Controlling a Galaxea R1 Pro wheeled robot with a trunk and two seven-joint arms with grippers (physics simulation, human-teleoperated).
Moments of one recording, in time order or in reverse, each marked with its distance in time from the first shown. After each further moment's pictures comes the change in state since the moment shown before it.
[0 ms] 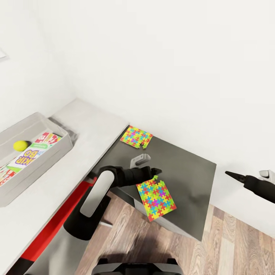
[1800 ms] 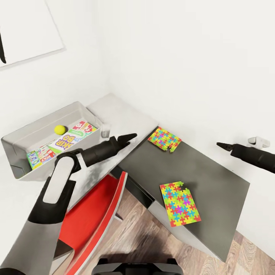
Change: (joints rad) left arm -0.052 0.174 0.282 -0.120 -0.032 0.017 -0.662; right arm -0.324 0.014 0.182 -0.001 0.058 0.000 -0.213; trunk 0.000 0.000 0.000
